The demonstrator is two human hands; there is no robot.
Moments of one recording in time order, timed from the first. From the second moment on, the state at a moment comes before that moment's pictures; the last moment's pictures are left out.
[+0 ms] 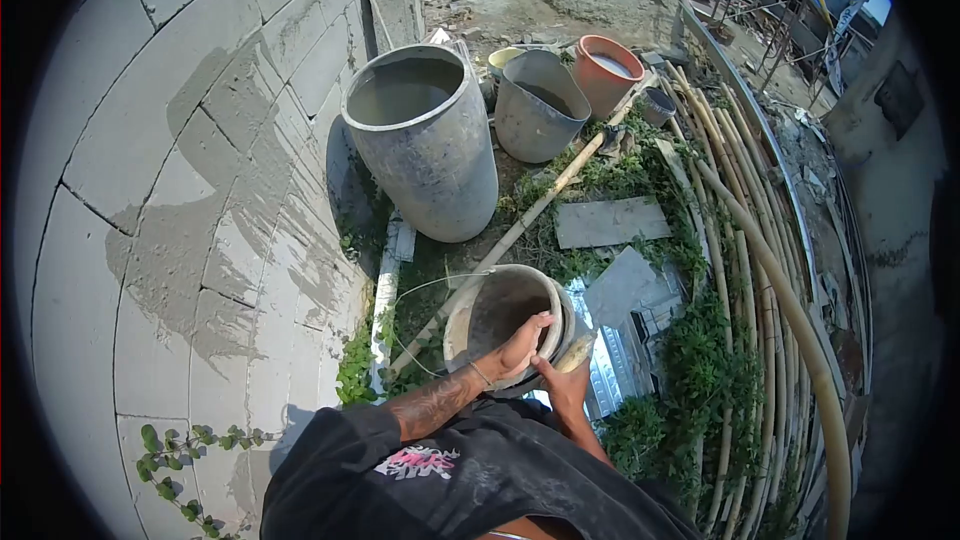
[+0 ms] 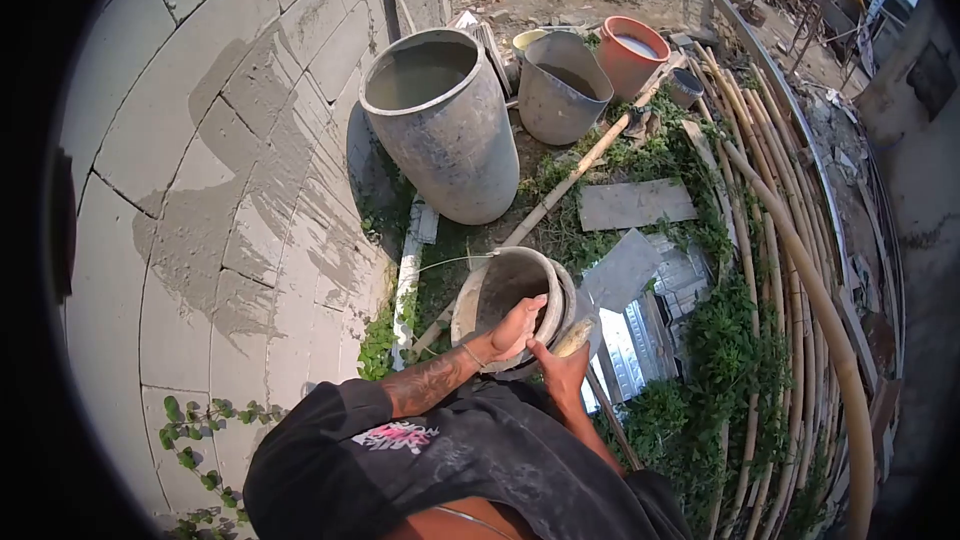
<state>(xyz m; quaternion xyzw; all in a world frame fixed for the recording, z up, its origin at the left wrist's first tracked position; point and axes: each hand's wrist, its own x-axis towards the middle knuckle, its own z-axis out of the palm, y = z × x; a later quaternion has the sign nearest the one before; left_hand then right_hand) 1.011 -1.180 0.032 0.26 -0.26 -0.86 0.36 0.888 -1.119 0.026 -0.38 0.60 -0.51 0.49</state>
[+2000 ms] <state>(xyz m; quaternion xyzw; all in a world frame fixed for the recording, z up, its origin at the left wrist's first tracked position) 0.761 -2.067 0.112 0.18 -0.35 -0.88 0.26 0.607 -1.884 -0.224 0.14 0.63 -0.71 0.27</state>
